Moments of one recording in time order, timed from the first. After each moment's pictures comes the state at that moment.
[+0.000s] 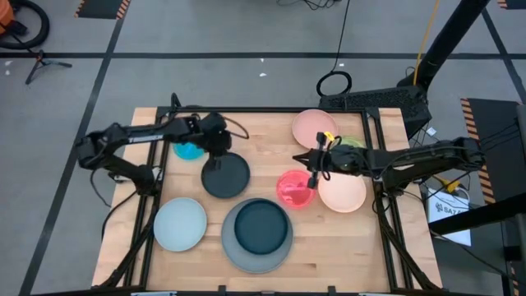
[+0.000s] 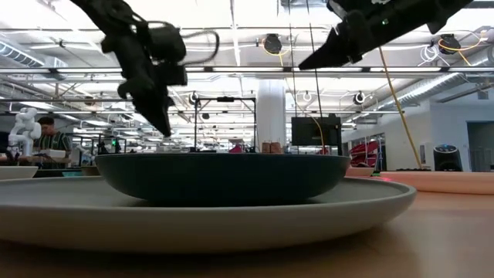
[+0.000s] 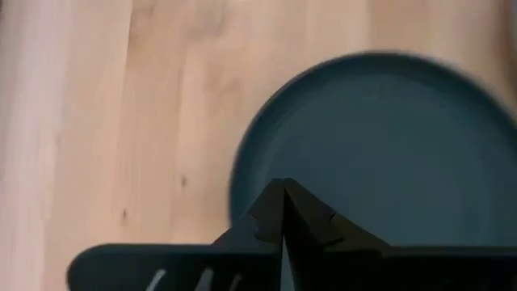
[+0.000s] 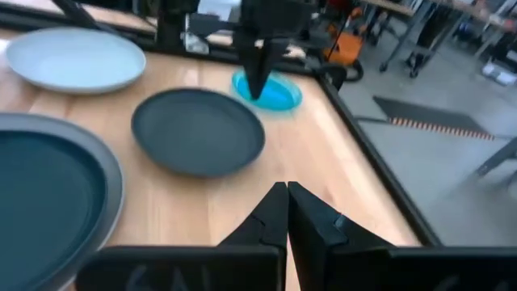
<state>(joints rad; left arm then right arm) 0.48 1.41 0.90 -0.61 0.17 0.41 0.00 1.10 0.61 0.11 0.28 -0.15</state>
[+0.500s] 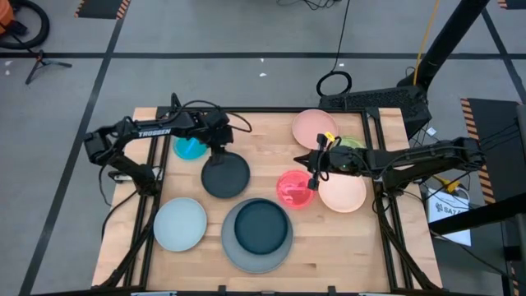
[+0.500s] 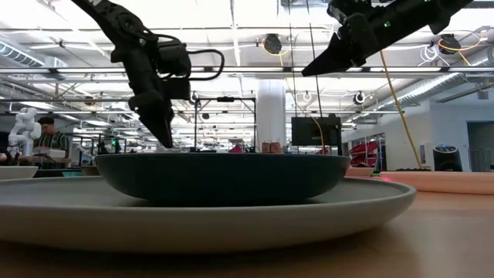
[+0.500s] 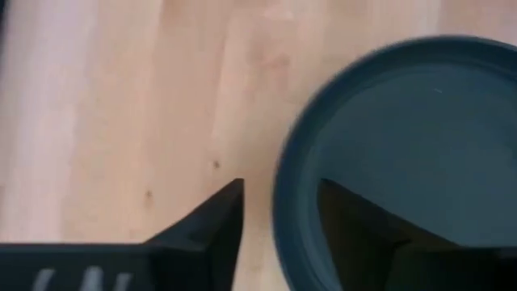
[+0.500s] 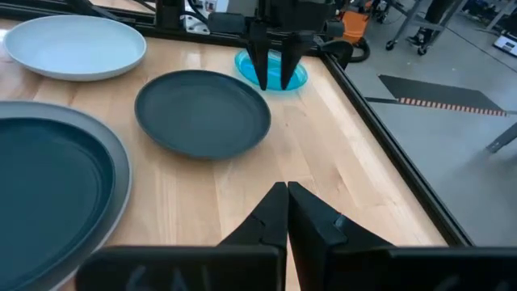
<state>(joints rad) 0.55 1.49 0.93 -0.59 0.13 0.39 0.00 1.10 0.61 0.06 0.28 -0.11</state>
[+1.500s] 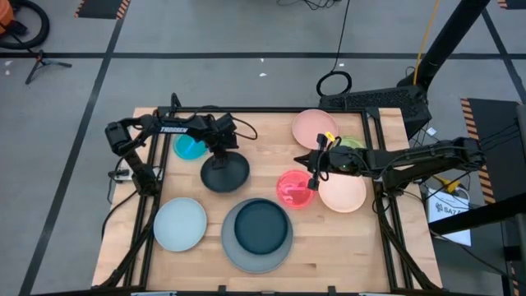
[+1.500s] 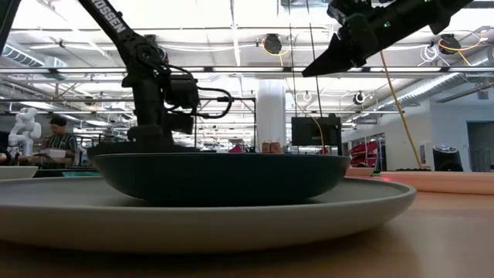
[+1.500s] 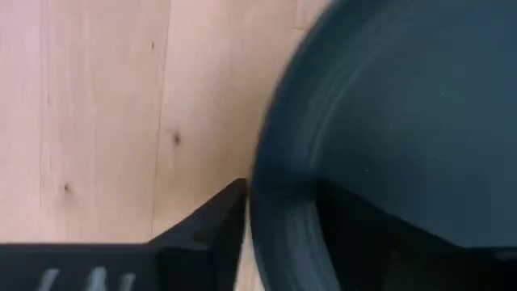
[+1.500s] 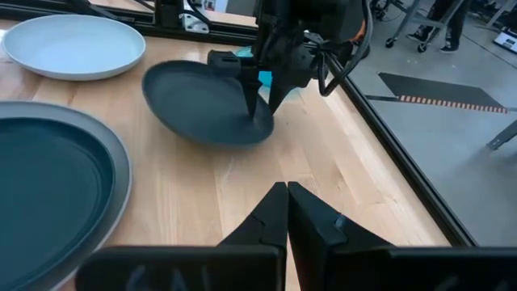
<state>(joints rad) 0.56 1.71 0.93 -0.58 0.14 0.42 0.00 1.10 0.61 0.06 0.29 -0.10</state>
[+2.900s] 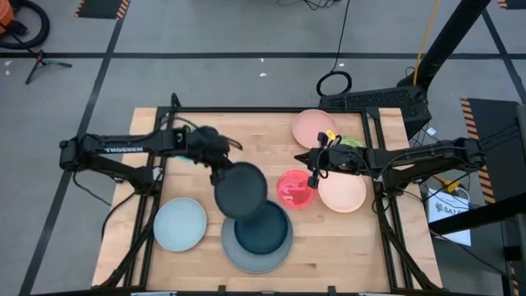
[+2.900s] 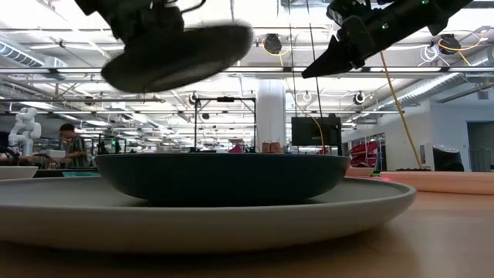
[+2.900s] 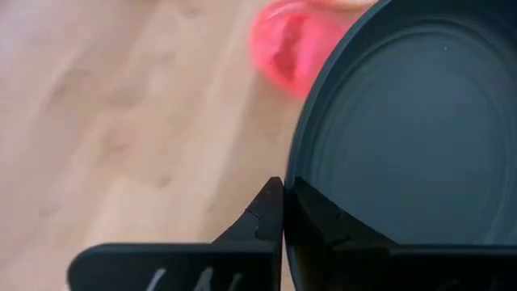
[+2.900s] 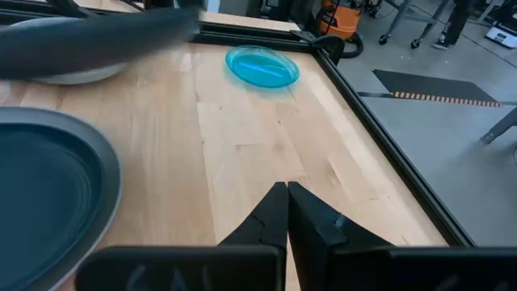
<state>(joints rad) 0.16 1.20 0.92 -0.54 0.14 -0.23 -0.02 1.10 0.61 0.06 0.29 -0.09</state>
